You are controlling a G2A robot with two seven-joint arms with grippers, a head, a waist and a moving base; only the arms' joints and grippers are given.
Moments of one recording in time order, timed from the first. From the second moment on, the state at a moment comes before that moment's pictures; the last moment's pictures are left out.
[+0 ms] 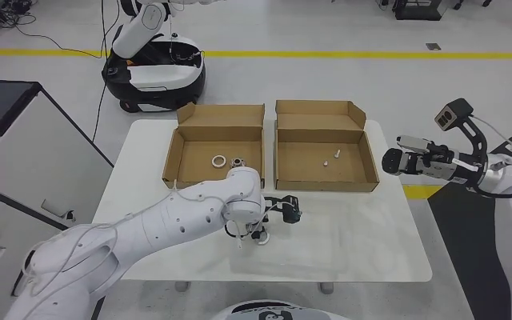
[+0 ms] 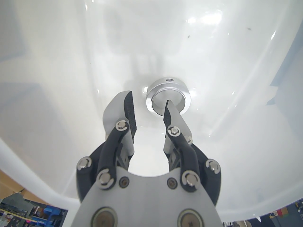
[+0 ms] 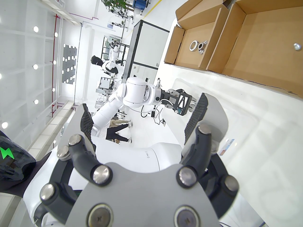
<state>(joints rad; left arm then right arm) 0.65 -1.19 -0.24 -1.61 0.65 -0.42 -1.40 -1.51 -0.88 1.92 -1.84 0.46 0.20 1.33</state>
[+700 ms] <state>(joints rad) 0.66 -1.21 -0.24 -1.56 0.66 -0.43 -1.39 -1.51 -0.88 1.92 -1.84 0.46 0.20 1.33</state>
